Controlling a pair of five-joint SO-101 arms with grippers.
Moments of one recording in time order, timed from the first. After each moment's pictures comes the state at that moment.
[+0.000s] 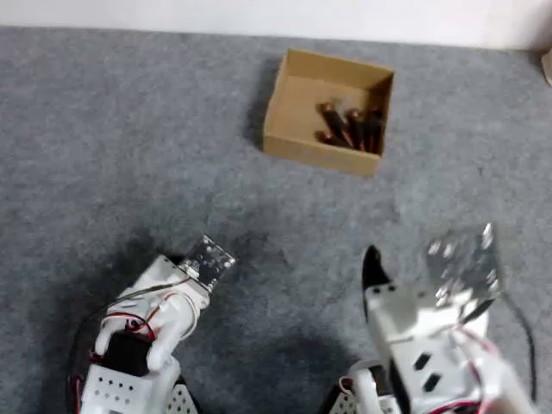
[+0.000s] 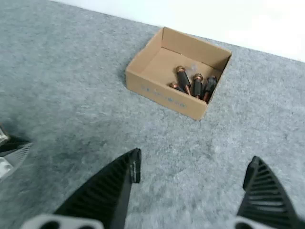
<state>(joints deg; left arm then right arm) 8.0 -103.3 96.0 66.2 -23.3 -16.1 -83.0 28.7 90.2 8.0</state>
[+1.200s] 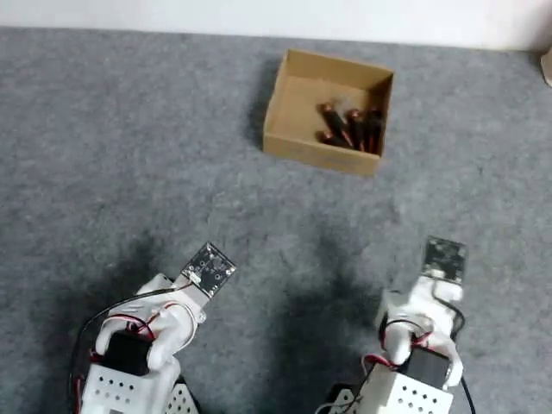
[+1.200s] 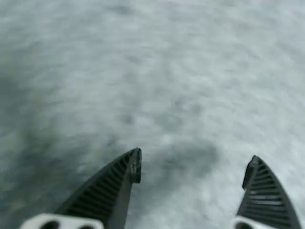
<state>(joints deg) 7.8 -103.4 96.0 76.4 -23.6 18.8 -104.8 95.5 70.5 7.9</state>
